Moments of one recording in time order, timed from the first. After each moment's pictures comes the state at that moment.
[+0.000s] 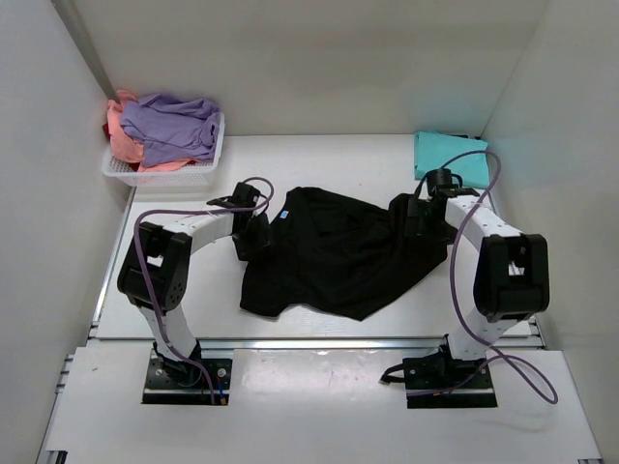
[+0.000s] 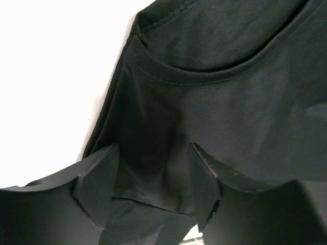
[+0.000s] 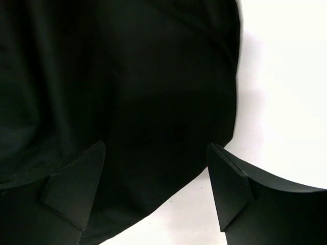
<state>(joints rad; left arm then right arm) -0.36 1.78 1.09 -0.54 0.12 -0.64 0.05 1.65 1.12 -0.64 0.11 0.22</state>
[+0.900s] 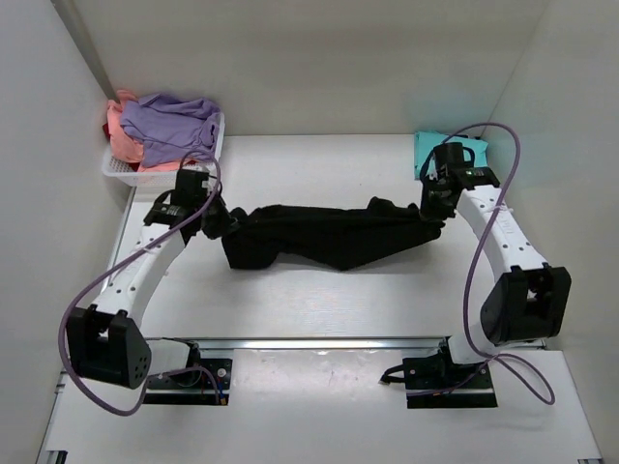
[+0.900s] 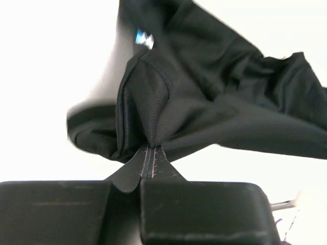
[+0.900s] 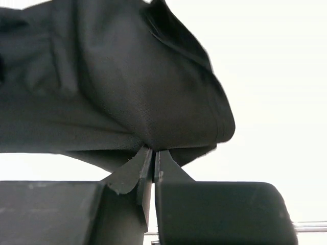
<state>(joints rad) -0.22 1.30 1.08 -0.66 0.11 -0.67 0.11 1.52 1.34 -0.89 0.05 0.22</state>
